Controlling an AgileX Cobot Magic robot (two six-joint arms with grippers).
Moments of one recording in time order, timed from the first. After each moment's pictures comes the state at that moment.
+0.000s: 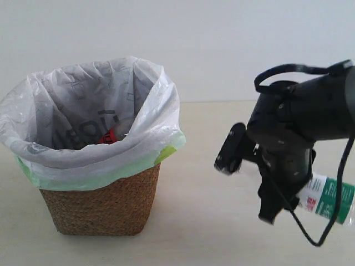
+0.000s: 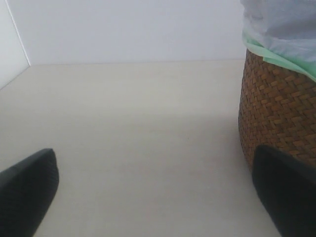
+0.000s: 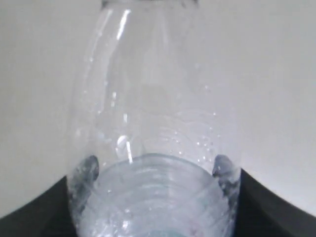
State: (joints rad) left arm 0.10 0.00 0.00 -0.02 0.31 0.06; right arm 0.66 1.73 -1.03 -0.64 0.92 0.07
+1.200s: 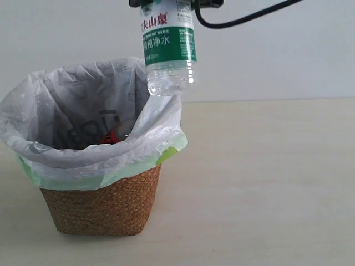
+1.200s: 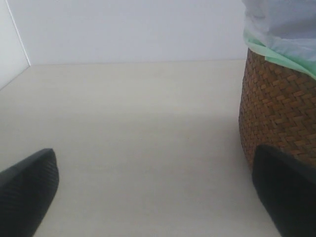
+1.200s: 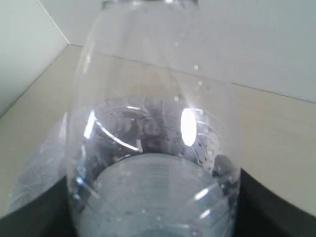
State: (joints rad) left arm 0.10 0.00 0.00 -0.02 0.31 0.06; right arm 0.66 1.61 -1.71 0.16 0.72 0.15
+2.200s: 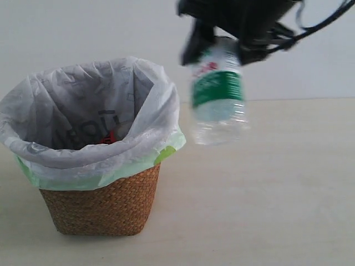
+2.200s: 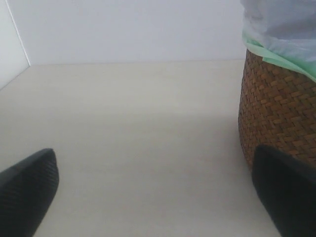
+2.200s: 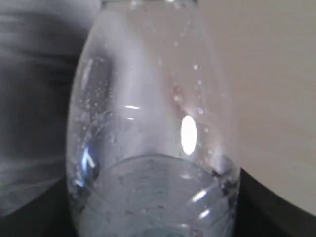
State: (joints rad) left arm 0.10 0.00 0.00 -0.02 0.31 0.06; right arm 0.48 1.66 -1.70 0.39 1.08 0.13
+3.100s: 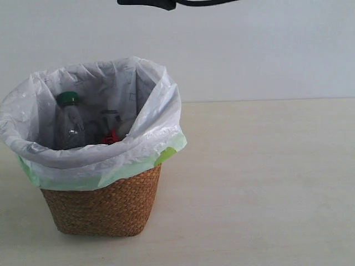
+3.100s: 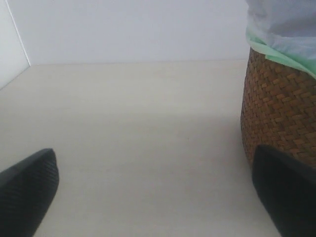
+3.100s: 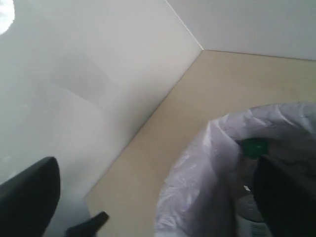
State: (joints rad) left arm 0.10 0.00 0.00 -0.02 0.31 0.06; right arm 0.59 1.67 -1.74 0.98 0.76 -0.30
